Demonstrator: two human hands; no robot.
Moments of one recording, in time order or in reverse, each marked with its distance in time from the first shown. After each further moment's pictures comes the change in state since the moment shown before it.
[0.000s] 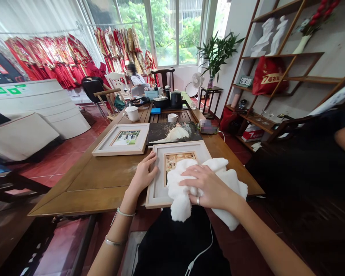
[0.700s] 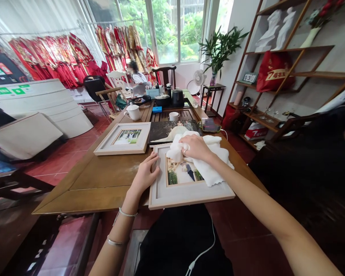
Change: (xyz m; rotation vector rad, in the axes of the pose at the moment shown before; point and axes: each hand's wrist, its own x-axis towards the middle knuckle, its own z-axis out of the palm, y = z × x) left_hand -0.002 0.002 0.000 0.016 -0.004 -0.020; right_hand 0.099 0.087 0.006 -0.154 0.068 0.325
